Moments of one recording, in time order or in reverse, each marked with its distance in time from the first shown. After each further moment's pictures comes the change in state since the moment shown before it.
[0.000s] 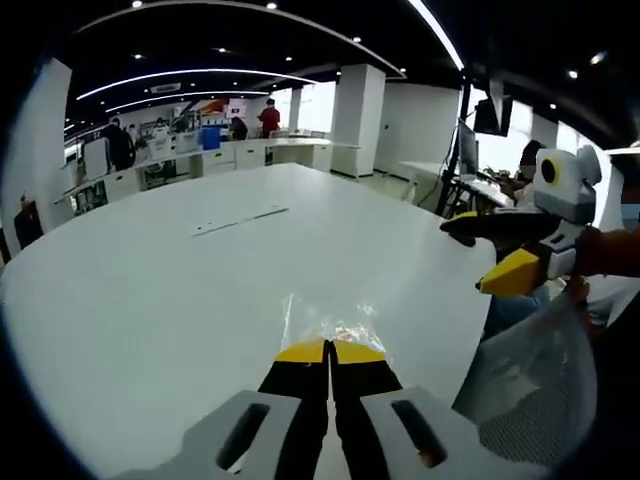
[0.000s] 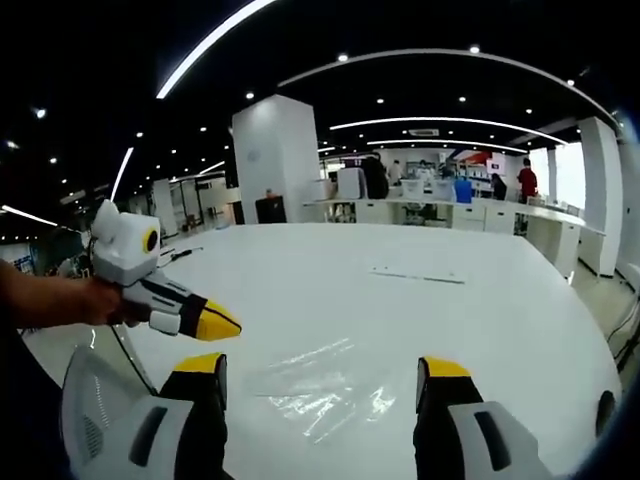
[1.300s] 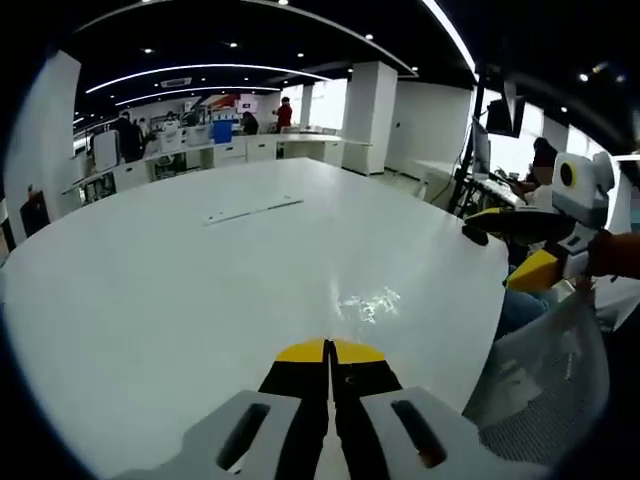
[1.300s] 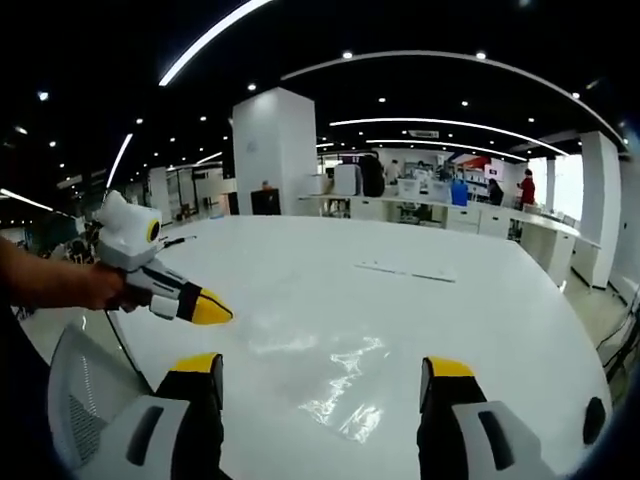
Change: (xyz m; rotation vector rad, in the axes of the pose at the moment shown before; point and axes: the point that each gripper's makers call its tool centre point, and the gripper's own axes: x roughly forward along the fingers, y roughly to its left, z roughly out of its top) left arm 0.011 0.023 -0.016 -0.042 0.007 0.039; right arm -0.006 -0.011 -0.011 -0.047 0.020 -0.036
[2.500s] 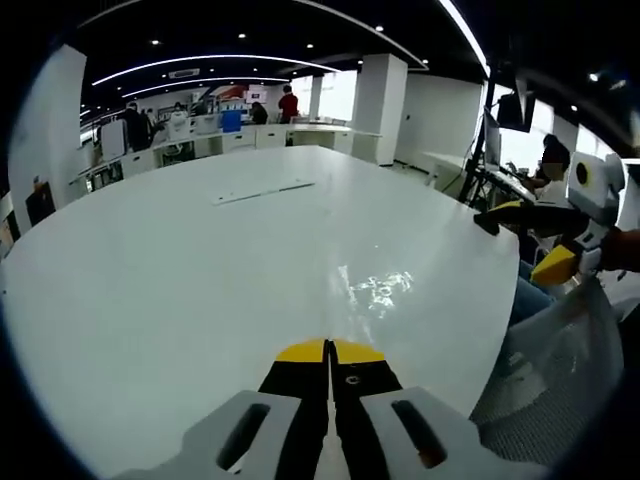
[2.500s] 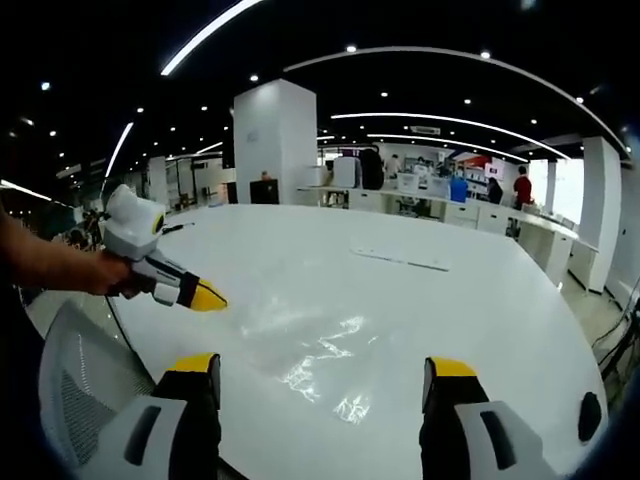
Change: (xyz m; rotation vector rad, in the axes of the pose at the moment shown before) left arm 0.004 0.013 -0.024 -0.015 0.038 0.031; right arm -0.008 -0.007 -0.025 -0.025 0.038 -0.014
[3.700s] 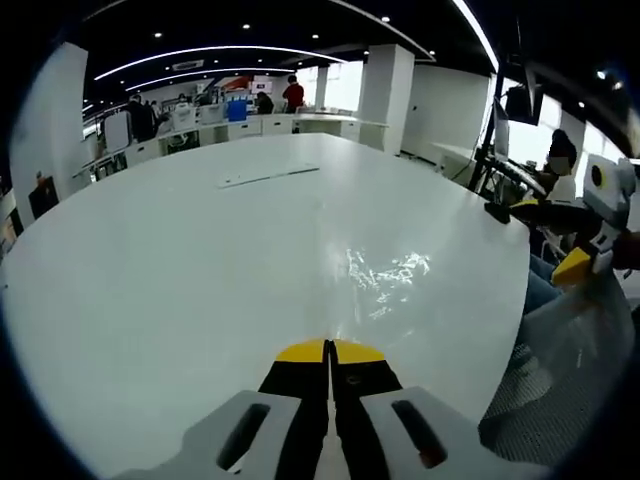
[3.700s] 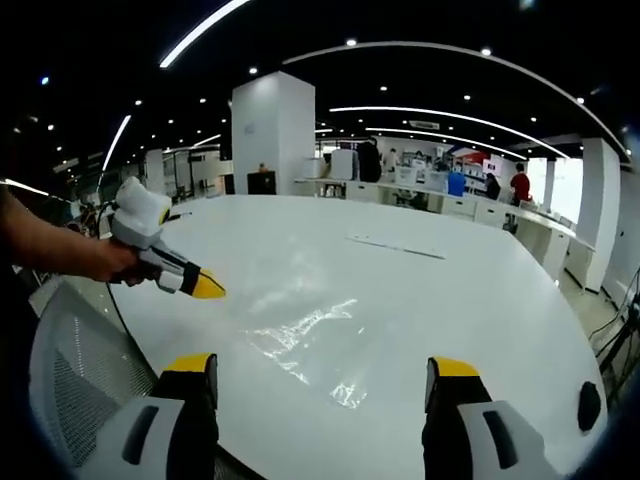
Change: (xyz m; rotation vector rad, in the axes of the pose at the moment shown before) left arm 0.010 0.015 -0.023 -0.001 0.043 0.026; right arm -0.006 -0.003 -0.024 -0.009 0.028 -0.017
